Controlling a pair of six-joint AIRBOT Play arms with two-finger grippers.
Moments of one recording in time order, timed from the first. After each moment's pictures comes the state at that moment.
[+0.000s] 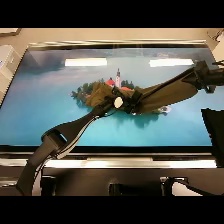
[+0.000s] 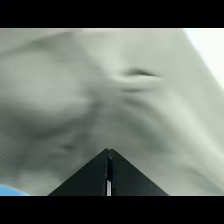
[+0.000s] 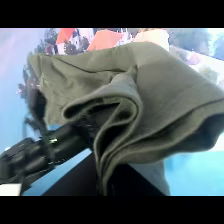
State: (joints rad) left arm -0.75 -2.19 2.05 1.10 -0.59 -2.73; right arm -0.37 -1.36 1.61 -0.86 1.46 1.62
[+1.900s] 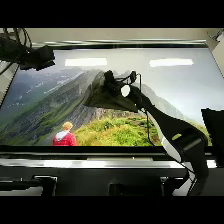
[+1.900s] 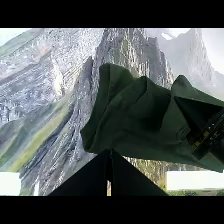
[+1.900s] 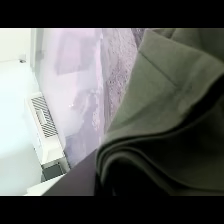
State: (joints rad) left arm -0.18 -1.51 2.02 1.43 -1.40 -1.87; right arm 0.51 -1.87 1.61 -0.90 0.27 2.44
